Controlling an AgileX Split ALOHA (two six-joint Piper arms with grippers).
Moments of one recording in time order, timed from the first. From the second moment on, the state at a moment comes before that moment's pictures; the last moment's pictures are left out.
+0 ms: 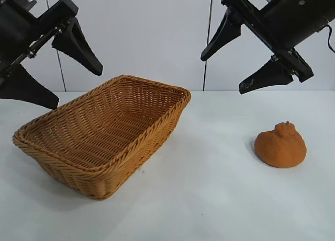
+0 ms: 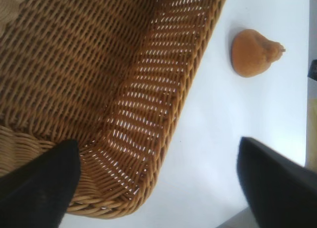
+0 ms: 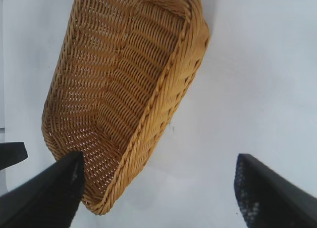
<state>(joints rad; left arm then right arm) -0.19 1.61 -1.04 -0.83 0.73 0.26 0.21 1.69 -1.15 0.81 0.76 -0.28</state>
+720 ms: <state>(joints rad) -0.19 1.61 -1.04 -0.83 0.73 0.26 0.21 1.69 -1.15 0.81 0.76 -0.28</state>
